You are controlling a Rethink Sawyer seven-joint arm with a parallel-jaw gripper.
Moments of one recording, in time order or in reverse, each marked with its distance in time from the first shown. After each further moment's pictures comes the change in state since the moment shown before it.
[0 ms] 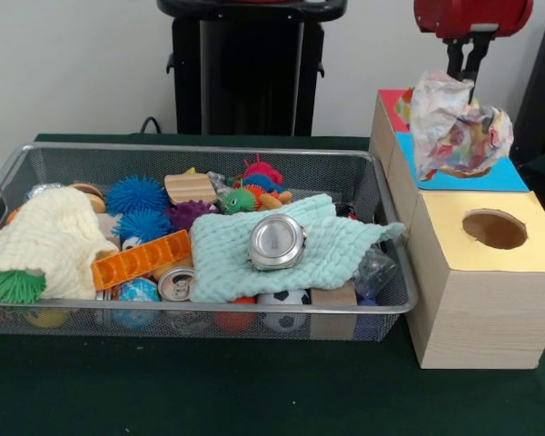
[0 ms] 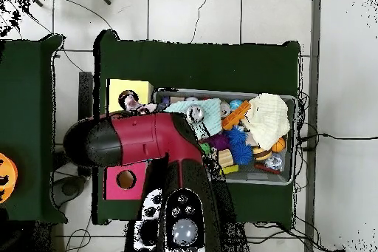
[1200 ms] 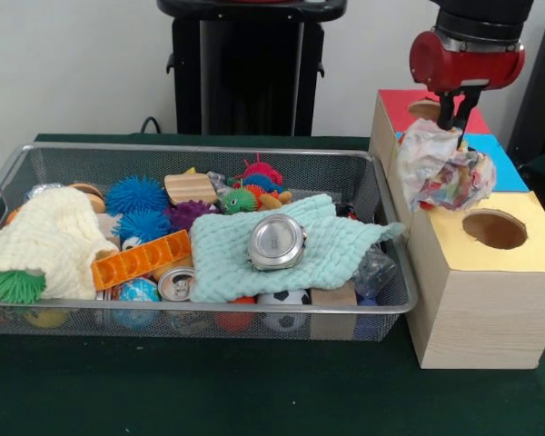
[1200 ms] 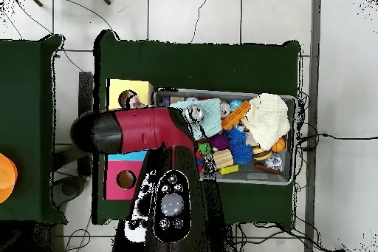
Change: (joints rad) arm 0.071 0.139 -0.100 -0.083 0.060 0.000 0.009
